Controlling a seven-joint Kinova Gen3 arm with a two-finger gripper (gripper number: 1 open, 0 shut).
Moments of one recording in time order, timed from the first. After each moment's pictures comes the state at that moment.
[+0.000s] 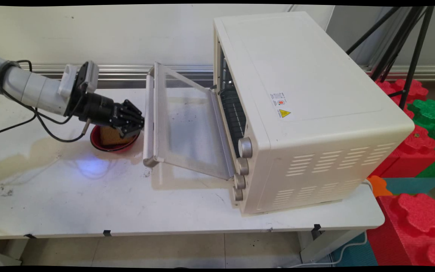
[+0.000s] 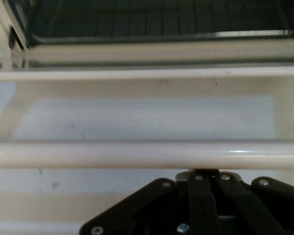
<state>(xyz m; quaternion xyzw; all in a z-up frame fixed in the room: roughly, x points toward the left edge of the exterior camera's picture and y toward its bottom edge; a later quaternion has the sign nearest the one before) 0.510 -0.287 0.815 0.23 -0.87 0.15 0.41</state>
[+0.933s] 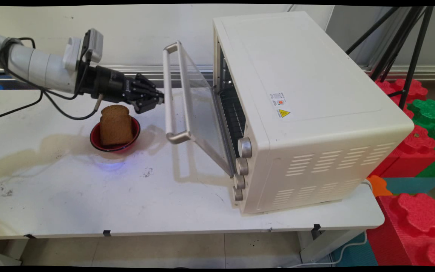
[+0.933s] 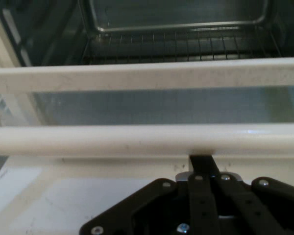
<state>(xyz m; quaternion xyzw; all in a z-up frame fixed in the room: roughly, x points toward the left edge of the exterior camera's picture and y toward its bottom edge) 0.480 -0.309 0.861 0.22 -0.83 0.19 0.47</state>
